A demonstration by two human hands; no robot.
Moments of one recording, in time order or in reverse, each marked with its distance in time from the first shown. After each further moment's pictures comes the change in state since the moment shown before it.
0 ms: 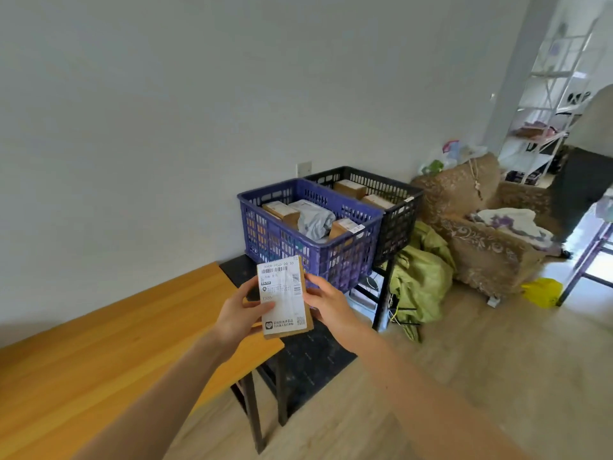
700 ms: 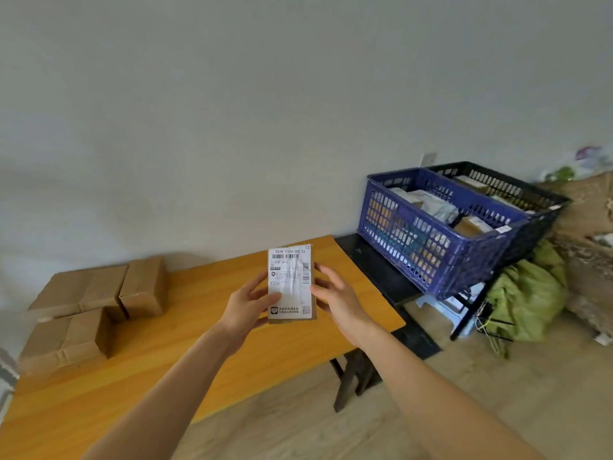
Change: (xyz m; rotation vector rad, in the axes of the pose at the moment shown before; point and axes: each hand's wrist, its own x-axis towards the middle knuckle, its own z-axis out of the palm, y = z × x) left_hand -0.131 -0.057 -0.298 -0.190 0.203 -0.006; right_hand -0.032 -0.009 0.321 -0.024 -0.228 0.000
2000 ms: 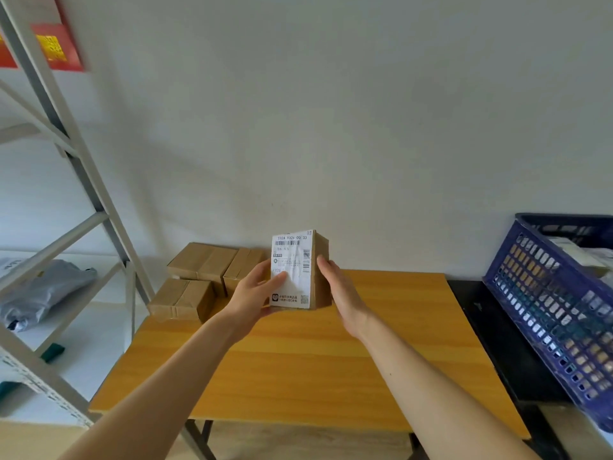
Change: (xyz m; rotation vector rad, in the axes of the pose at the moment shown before) left_hand 0.014 0.031 -0.081 -0.089 0.414 0.078; right_hand 0.111 -0.030 0.097 0.005 -0.504 0.018
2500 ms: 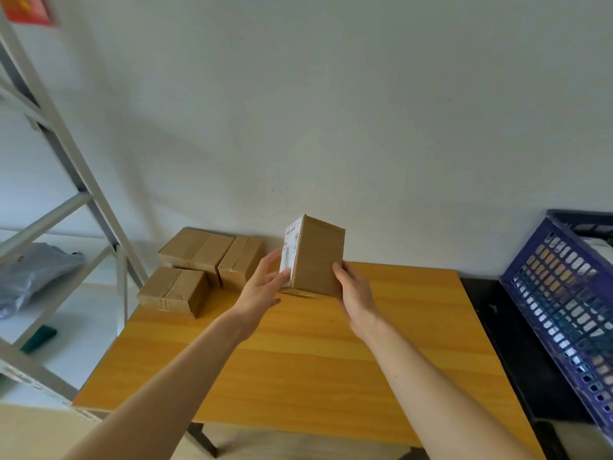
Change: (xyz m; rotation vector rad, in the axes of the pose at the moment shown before) left_hand 0.060 -0.023 0.009 0.127 0.041 0.002; right_hand 0.066 0.041 -0.029 0.095 0.247 0.055
